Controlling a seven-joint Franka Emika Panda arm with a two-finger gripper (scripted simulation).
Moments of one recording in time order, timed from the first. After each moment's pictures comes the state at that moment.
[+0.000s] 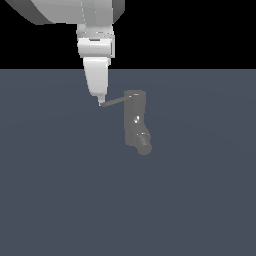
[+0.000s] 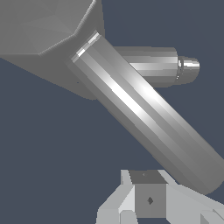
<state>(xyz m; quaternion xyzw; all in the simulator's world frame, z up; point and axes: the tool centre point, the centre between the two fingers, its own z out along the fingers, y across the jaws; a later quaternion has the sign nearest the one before) -0.027 0.077 0.201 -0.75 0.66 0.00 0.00</state>
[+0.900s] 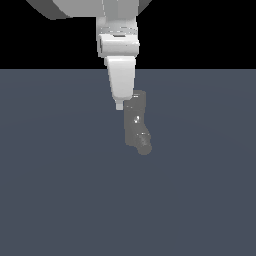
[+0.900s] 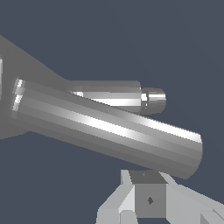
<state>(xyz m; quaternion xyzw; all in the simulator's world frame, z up) -0.068 0.023 0.201 -0.75 0.66 0.00 0.00</state>
